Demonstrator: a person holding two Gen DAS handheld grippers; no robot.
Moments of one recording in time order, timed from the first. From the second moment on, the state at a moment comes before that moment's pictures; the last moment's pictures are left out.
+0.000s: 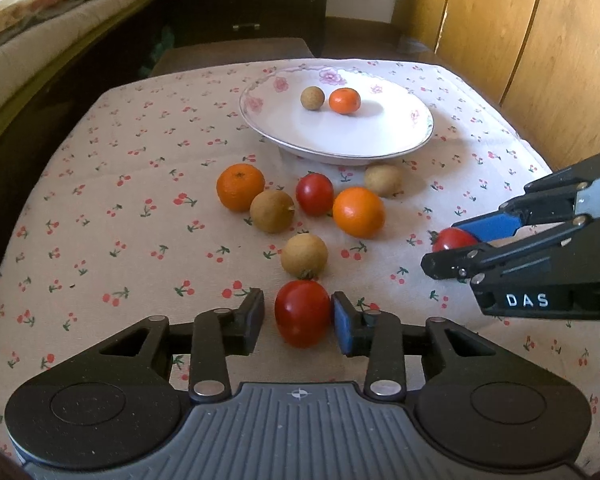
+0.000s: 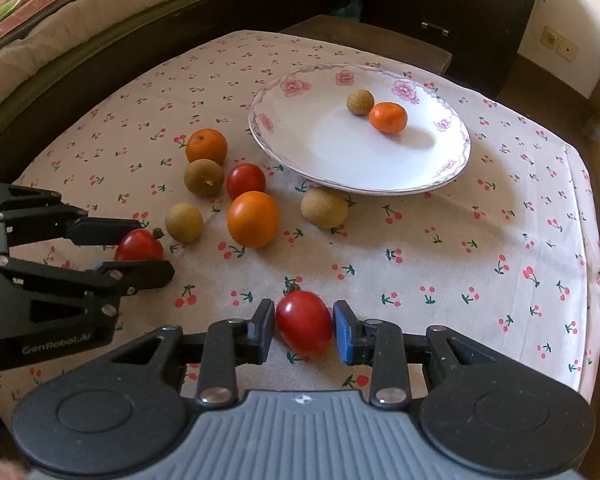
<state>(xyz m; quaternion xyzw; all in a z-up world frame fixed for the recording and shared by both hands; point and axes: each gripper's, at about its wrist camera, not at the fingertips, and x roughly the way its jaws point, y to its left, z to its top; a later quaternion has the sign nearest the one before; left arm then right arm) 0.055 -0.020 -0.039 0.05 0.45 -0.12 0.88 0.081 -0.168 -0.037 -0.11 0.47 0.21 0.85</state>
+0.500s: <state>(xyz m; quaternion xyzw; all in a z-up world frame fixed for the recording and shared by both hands) 0.050 -0.022 -0.030 0.01 0.46 -0.13 0.88 0.071 -0.172 -0.023 -0.08 0.48 0.19 0.85</state>
